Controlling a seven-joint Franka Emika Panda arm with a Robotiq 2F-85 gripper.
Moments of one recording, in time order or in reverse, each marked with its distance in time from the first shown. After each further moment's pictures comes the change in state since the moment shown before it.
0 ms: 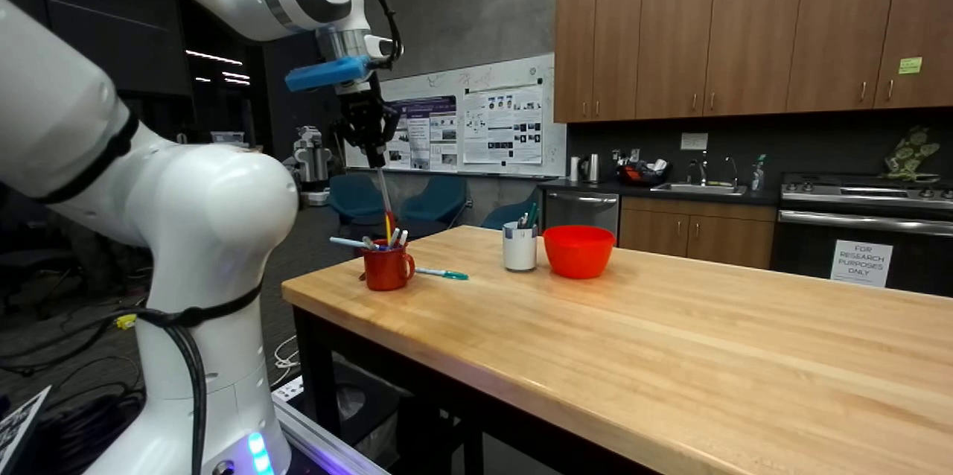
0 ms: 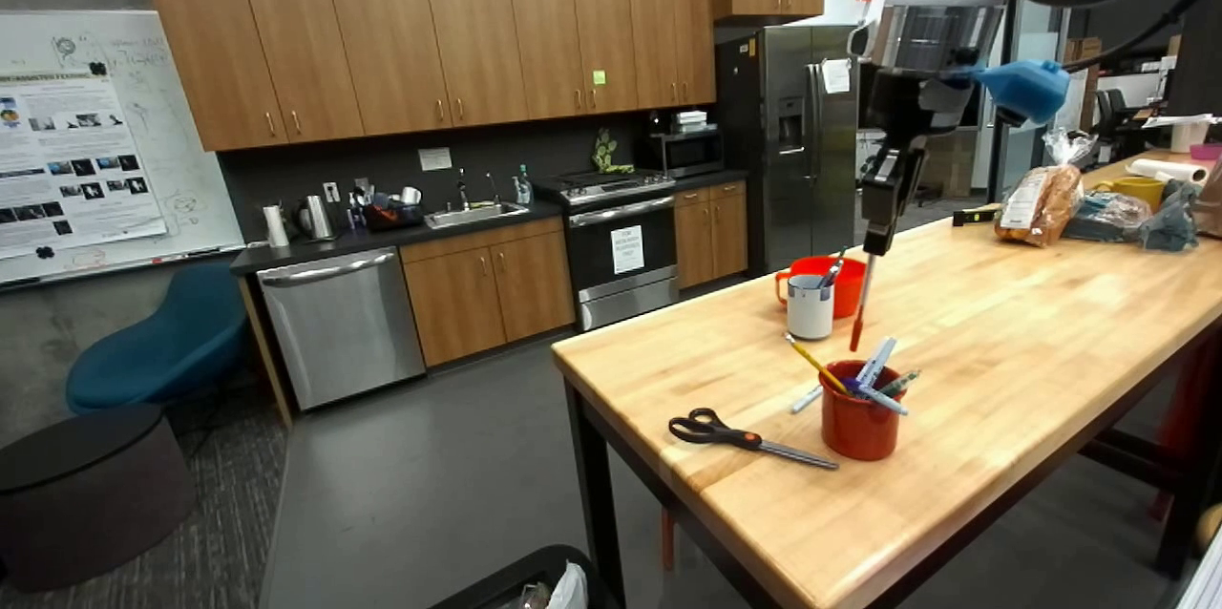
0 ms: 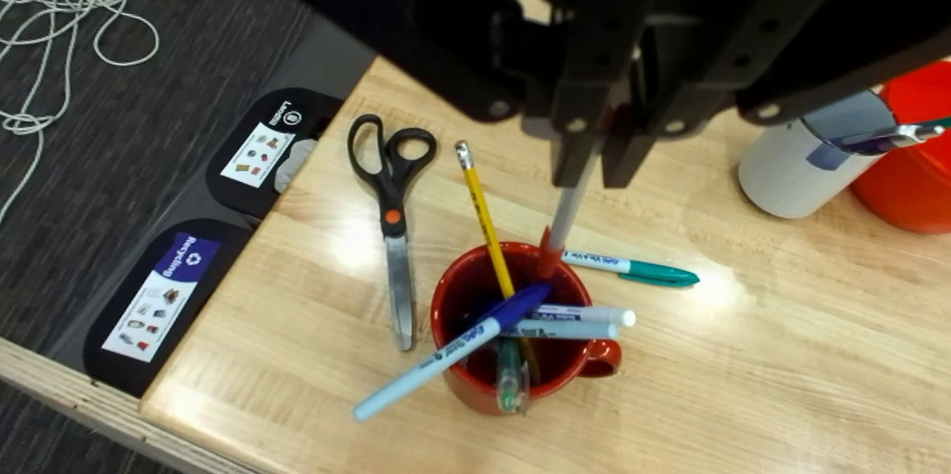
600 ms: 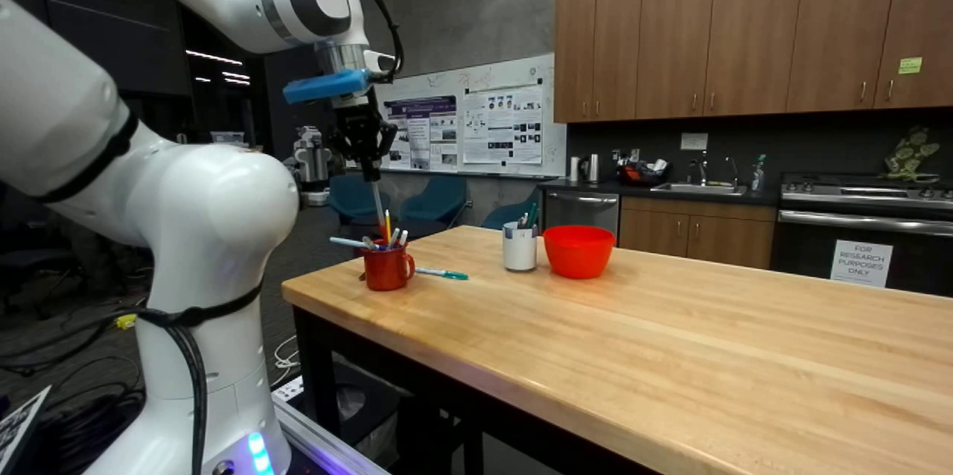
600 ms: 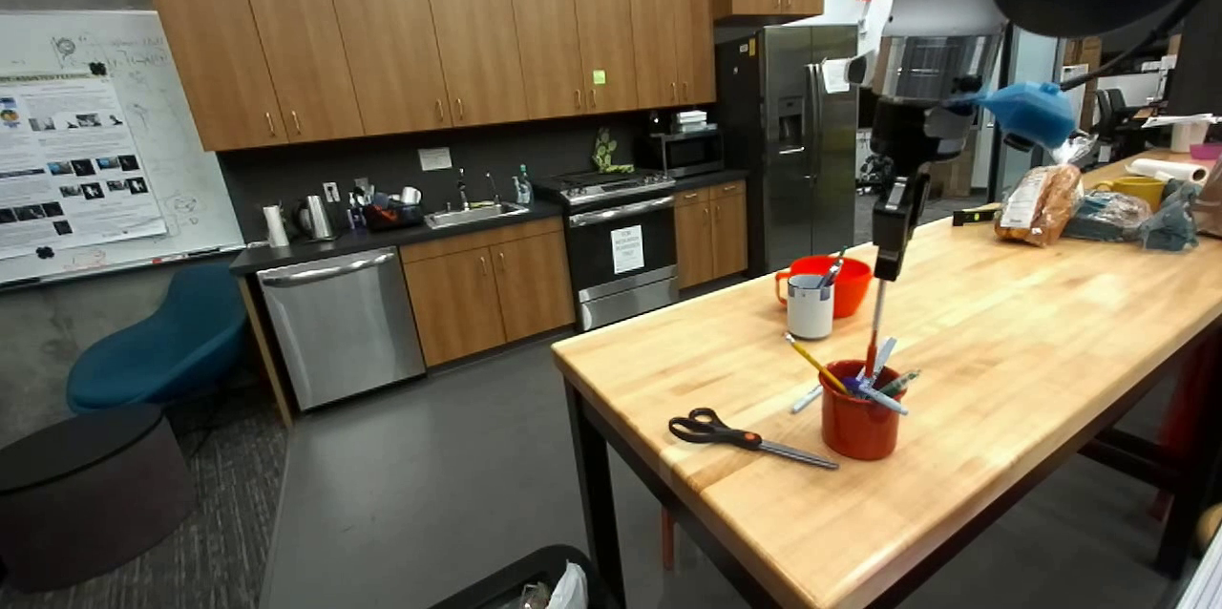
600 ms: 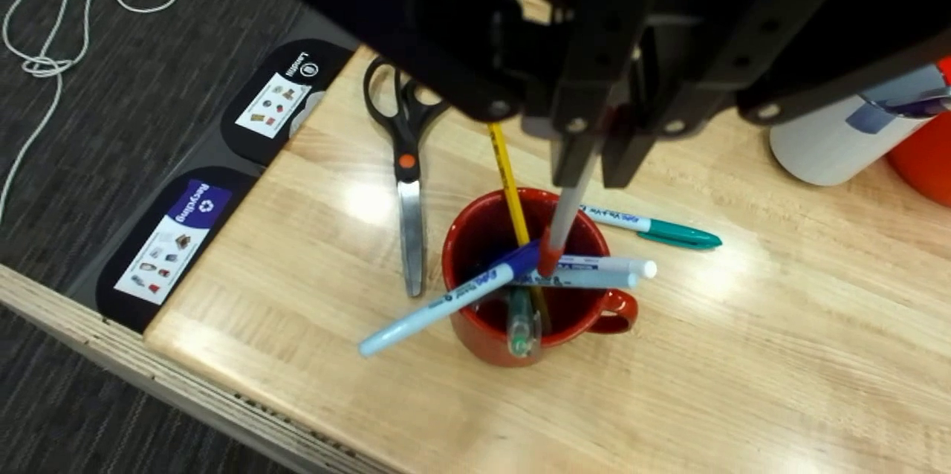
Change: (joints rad) arm 0.010 0.007 0.005 -0.043 0.002 -0.003 -0.042
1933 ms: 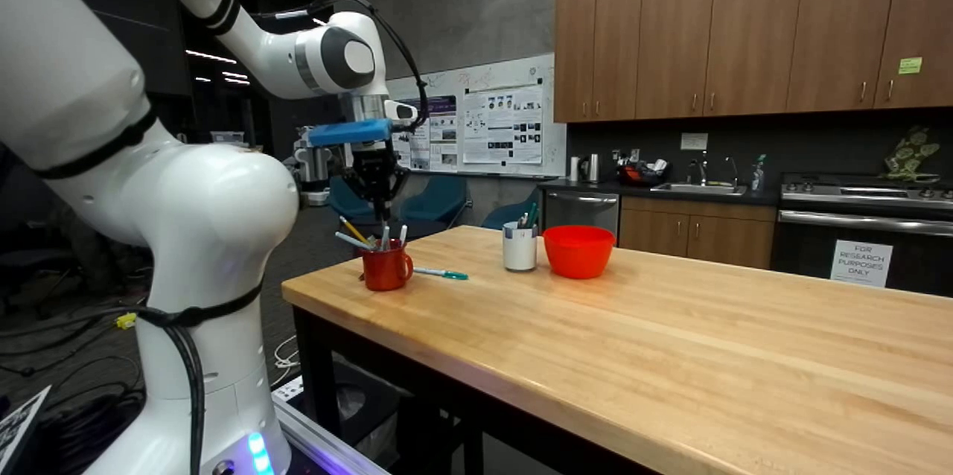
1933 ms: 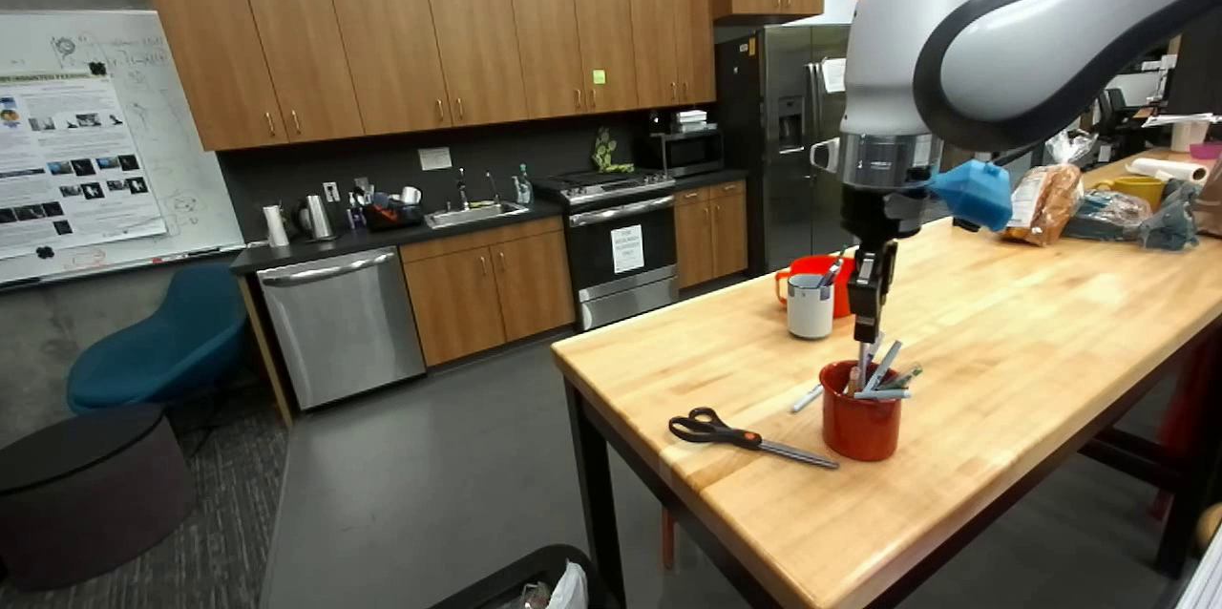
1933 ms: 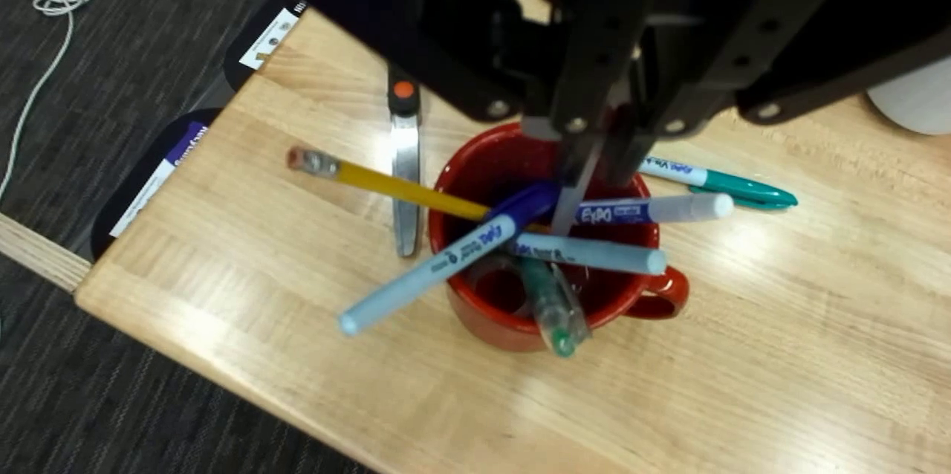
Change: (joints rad) arm -0.009 0.207 -0.017 -0.052 0.000 0.181 -0.050
